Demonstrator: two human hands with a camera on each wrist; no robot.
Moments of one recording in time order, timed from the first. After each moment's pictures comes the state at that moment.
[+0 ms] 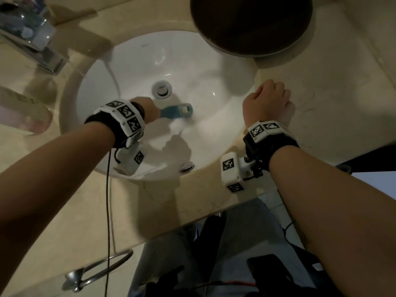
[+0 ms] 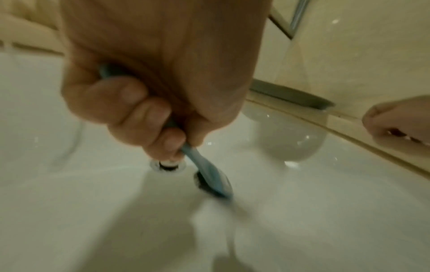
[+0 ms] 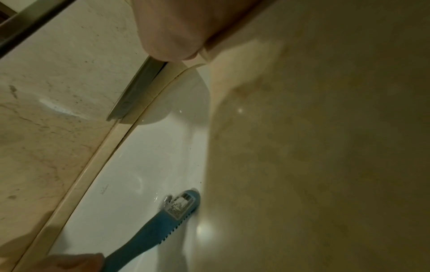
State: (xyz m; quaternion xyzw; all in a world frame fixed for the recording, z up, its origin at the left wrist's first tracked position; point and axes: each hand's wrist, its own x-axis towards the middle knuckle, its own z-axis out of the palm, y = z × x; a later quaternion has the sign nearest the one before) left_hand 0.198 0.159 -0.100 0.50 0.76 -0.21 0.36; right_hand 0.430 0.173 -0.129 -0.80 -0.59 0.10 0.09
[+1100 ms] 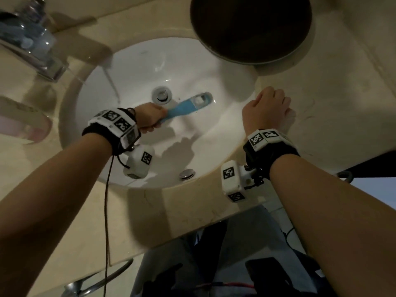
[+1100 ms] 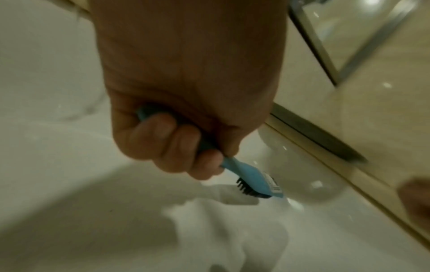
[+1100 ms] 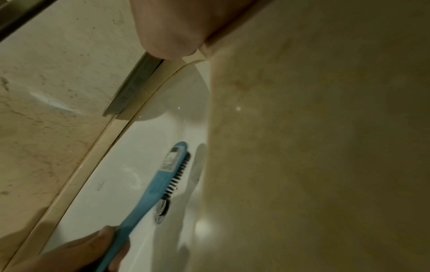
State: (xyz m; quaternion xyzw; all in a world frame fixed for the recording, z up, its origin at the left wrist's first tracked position) left_hand 0.188 0.171 -0.134 0.45 0.76 -0.05 0.47; right_hand 0.428 0.176 -0.132 -0.80 -0.59 0.09 0.09
